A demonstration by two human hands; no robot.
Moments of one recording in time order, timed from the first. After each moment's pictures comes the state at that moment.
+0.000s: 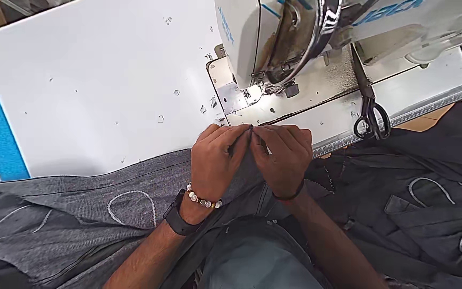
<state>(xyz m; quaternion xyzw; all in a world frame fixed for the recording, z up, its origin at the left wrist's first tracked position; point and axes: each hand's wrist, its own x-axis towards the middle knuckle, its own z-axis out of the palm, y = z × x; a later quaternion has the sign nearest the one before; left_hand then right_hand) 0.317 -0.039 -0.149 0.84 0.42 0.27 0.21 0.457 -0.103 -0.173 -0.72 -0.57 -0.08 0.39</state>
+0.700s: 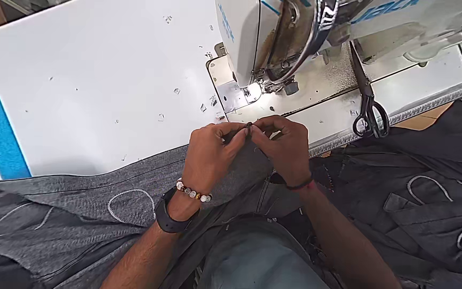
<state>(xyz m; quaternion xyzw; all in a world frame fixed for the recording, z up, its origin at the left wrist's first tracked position) 0.313 -0.025 -0.132 0.79 0.49 0.17 0.33 0.475 -0.093 -0.158 -0.72 -0.45 0.28 0.44</state>
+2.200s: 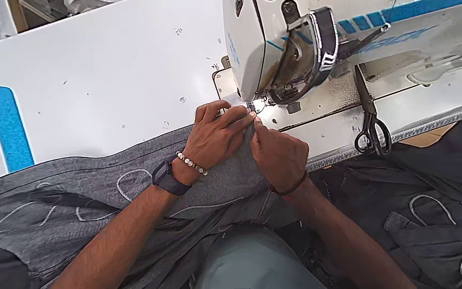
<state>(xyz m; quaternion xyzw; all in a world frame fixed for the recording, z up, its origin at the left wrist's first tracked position) 0.308 0.029 -0.179 0.95 0.26 0.16 0.08 0.470 -0.077 -0.170 -0.75 -0.64 -0.05 0.17</state>
